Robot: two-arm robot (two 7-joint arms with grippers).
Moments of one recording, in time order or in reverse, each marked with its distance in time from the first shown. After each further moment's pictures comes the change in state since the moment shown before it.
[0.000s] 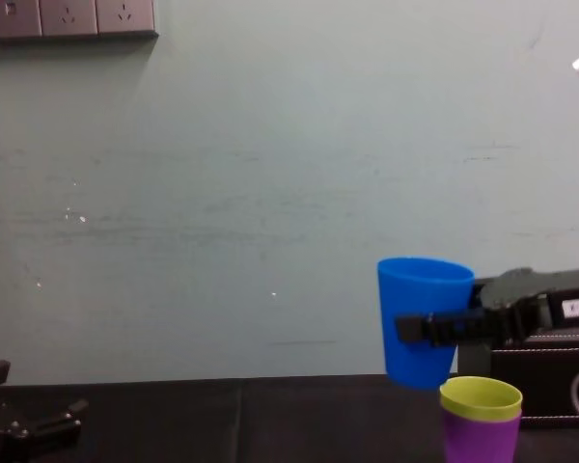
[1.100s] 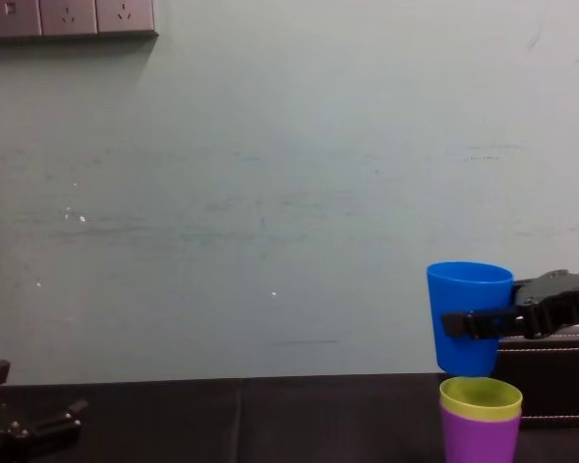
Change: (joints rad) left arm 0.000 0.000 0.000 0.000 0.000 0.000 0.000; right arm 0.088 -0.030 0.004 0.189 -0.035 -0.018 -0.032
